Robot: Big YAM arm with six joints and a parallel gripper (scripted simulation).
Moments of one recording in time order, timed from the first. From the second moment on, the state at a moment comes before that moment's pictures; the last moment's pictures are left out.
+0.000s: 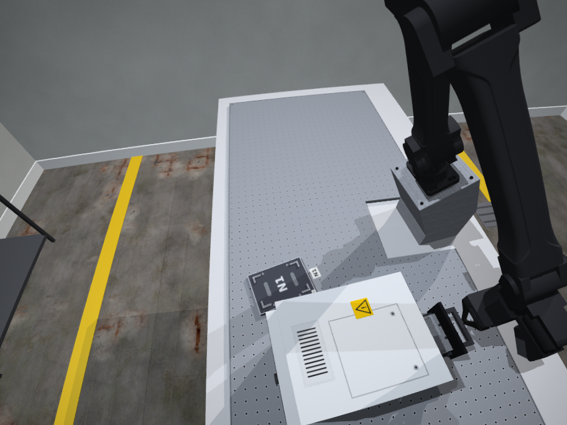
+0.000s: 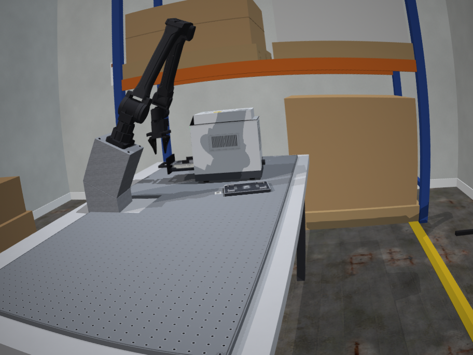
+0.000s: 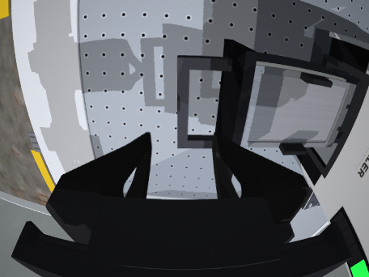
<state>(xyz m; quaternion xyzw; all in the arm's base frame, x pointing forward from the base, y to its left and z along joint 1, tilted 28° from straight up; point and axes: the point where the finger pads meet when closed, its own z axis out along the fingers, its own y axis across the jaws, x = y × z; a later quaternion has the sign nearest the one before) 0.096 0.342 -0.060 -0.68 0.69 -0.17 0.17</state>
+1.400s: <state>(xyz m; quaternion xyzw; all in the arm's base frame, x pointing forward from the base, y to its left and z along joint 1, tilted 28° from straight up) 0.105 0.346 -0.073 -0.68 0.69 -0.17 0.17</state>
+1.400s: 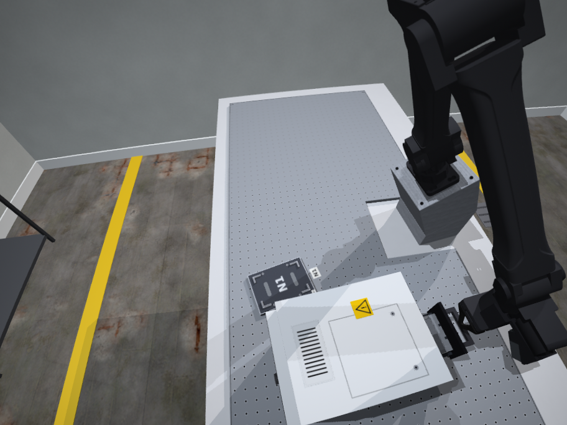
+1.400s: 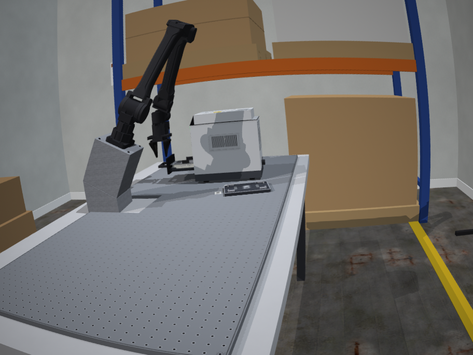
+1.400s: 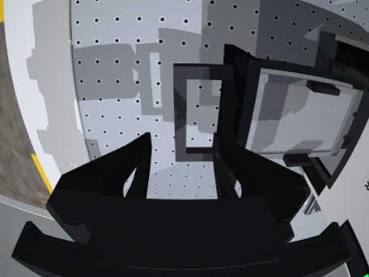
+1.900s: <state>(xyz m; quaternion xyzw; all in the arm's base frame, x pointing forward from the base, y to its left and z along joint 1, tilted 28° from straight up) 0.115 0.345 -0.092 -0.68 0.69 -0.17 0.18</state>
